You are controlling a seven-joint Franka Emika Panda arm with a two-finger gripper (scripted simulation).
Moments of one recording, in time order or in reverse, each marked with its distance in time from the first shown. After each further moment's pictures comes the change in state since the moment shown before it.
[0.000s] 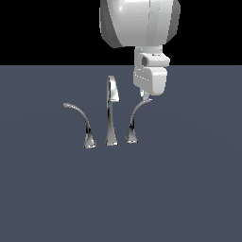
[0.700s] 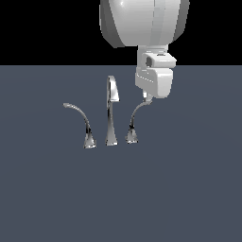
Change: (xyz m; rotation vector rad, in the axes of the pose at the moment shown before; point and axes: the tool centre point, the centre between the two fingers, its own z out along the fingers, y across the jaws) arm 0.001 0.025 0.000 0.019 0.003 -0.007
